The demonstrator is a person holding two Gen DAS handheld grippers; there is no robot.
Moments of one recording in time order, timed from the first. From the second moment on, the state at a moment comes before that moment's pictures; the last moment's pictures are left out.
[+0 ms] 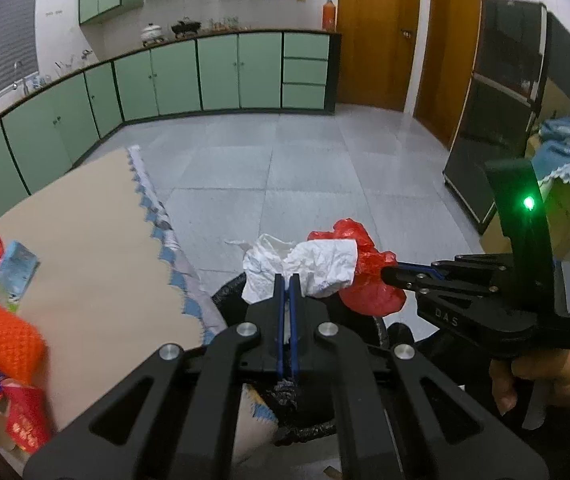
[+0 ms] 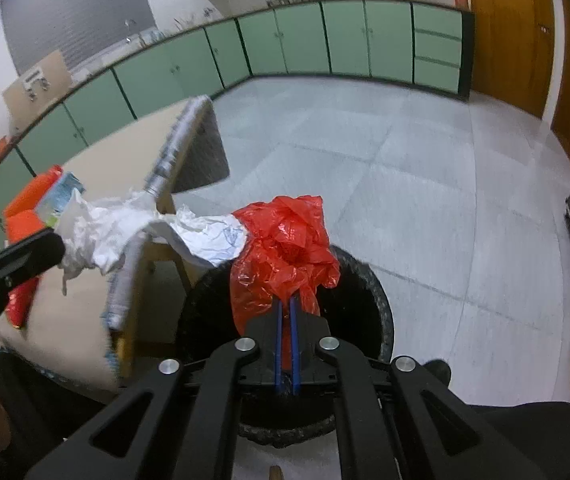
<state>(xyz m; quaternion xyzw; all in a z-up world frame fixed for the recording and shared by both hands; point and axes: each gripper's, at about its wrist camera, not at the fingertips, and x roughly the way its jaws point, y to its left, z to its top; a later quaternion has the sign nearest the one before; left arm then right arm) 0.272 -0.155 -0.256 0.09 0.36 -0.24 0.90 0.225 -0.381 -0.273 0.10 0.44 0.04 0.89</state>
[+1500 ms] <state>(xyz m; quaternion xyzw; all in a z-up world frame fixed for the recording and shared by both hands) 0.173 0.138 -0.226 0.03 0.28 0.09 0.95 0.194 -0.114 -0.194 -0.04 0.33 0.32 0.89</state>
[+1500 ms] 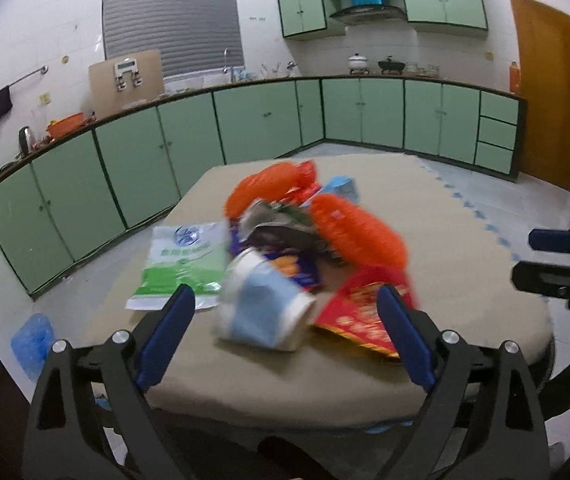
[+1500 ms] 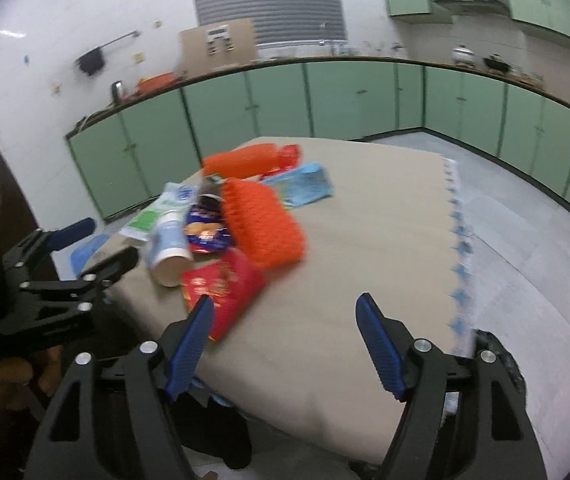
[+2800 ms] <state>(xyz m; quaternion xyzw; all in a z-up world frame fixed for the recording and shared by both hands) 0.203 0.205 -0.262 0.00 0.33 0.06 0.94 0.204 -0.032 -0.249 -0.08 0.38 0.33 0.86</state>
